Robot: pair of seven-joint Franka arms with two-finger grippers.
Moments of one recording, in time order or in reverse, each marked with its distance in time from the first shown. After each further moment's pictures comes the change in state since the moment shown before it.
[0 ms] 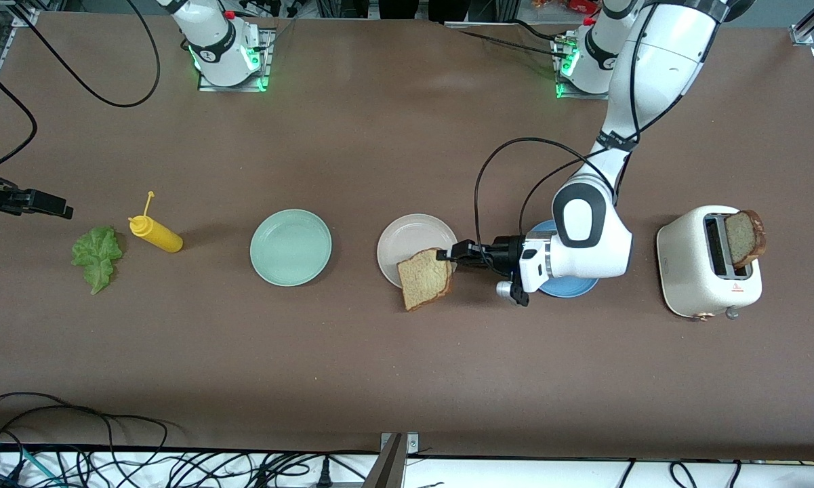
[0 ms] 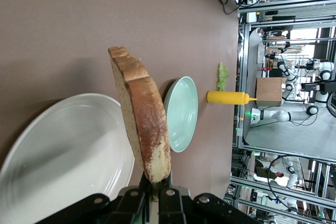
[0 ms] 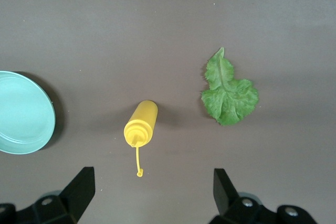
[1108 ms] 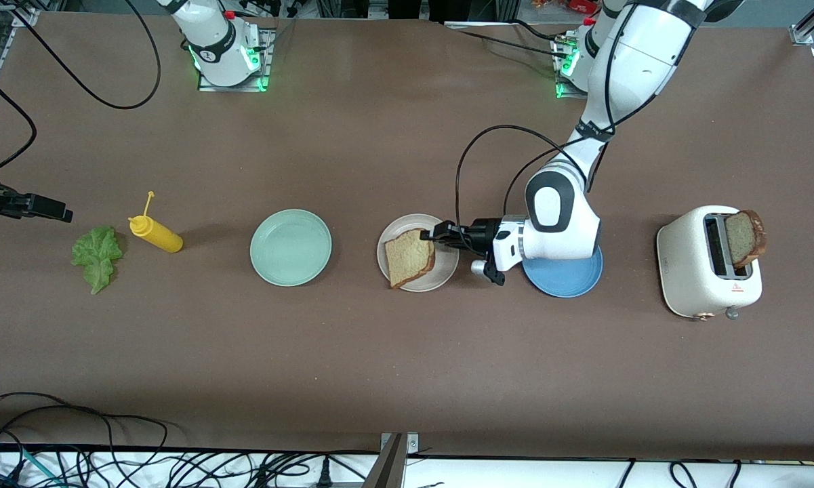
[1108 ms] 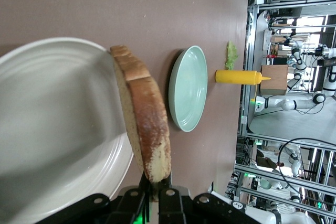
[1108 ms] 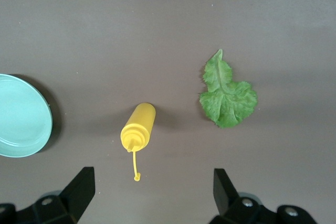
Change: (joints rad) left arm -0.032 -0.005 -0.057 -0.102 -0.039 0.065 0.065; right arm -0.003 0.026 -0.005 0.022 -0.004 0.002 -0.002
